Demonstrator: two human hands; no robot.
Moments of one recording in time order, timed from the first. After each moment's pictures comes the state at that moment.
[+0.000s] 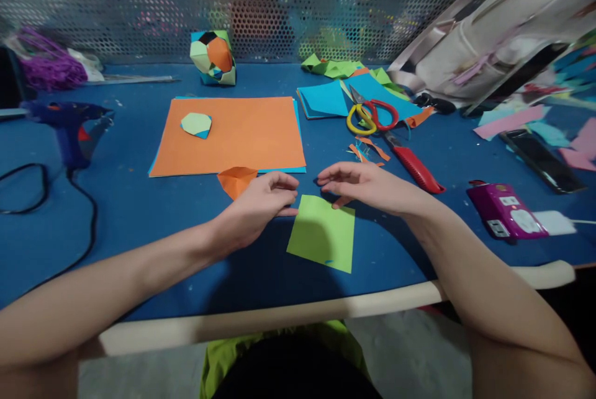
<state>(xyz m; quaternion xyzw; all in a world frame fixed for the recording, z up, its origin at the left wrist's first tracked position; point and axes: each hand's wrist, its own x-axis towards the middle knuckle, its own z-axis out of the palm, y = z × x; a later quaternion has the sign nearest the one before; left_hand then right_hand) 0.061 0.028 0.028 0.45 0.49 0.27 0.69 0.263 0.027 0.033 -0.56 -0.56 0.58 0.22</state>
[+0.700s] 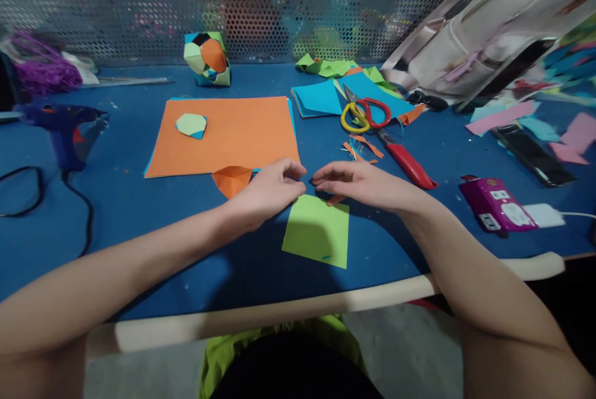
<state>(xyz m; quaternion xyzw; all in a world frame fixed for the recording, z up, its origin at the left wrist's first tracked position) 0.080 0.041 0.034 0.62 0.51 0.21 0.56 0.266 0.026 0.034 -0.54 -0.59 0.56 0.21</state>
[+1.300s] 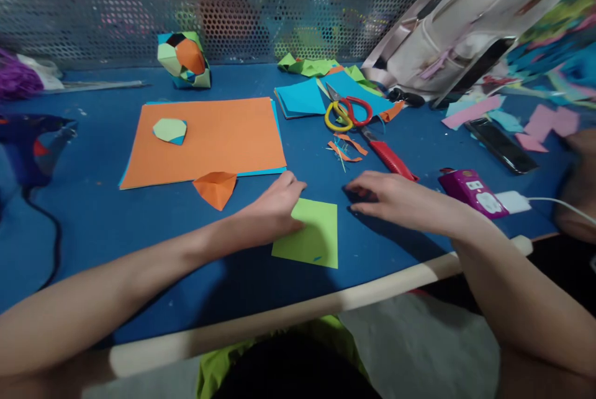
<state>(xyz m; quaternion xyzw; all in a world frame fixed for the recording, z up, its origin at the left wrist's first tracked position) 0.085 0.043 0.014 0.88 0.33 0.02 0.34 0.325 -0.009 0.038 -0.58 -0.77 0.26 0.06</state>
